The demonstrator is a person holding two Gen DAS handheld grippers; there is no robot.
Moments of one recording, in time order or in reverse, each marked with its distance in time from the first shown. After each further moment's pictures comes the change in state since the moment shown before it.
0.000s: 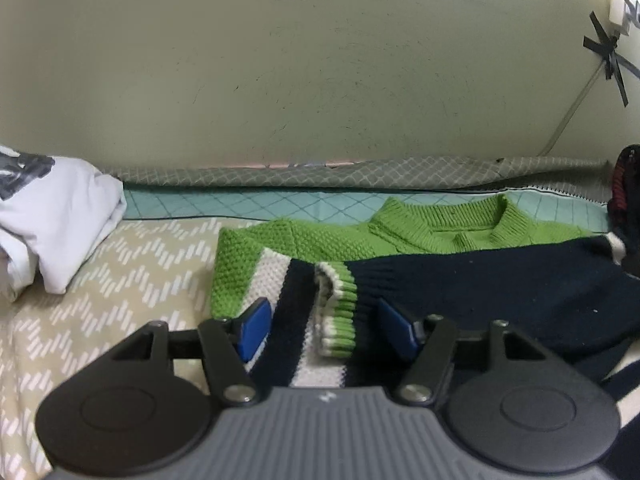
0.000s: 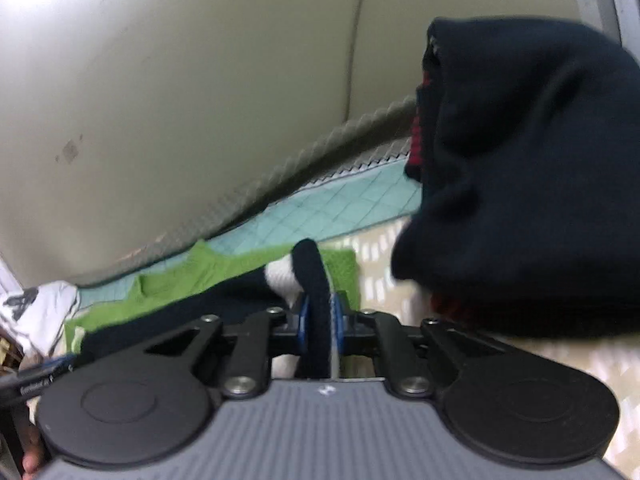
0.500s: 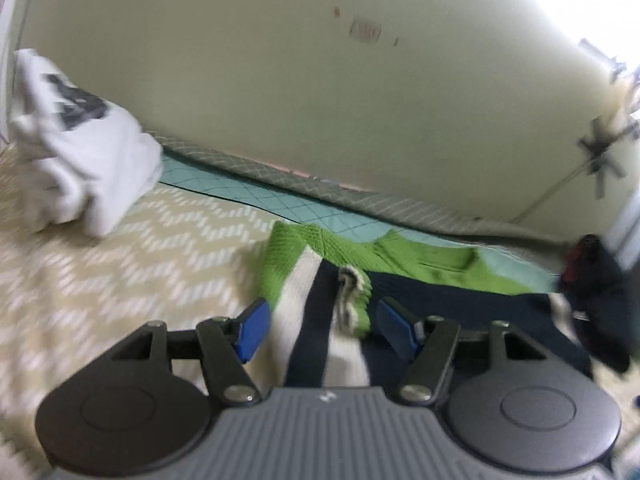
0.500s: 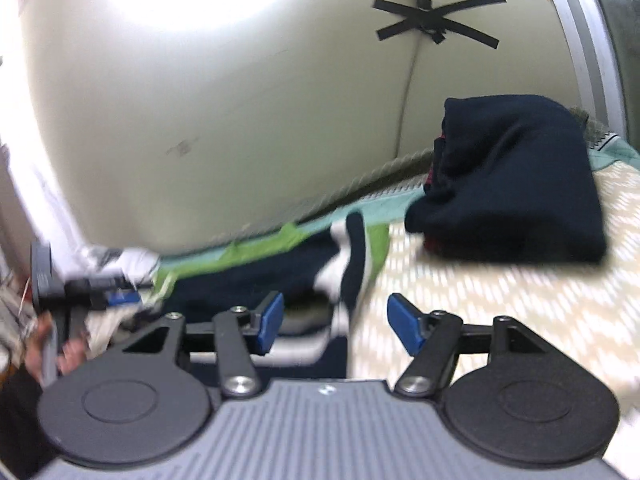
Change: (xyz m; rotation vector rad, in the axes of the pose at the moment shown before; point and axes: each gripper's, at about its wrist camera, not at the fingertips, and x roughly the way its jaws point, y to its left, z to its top) left arm -0.074 0.069 -0.013 -0.249 -0.028 -0.177; right arm -0.171 -0.007 -0.070 -0.142 -0.103 0.165
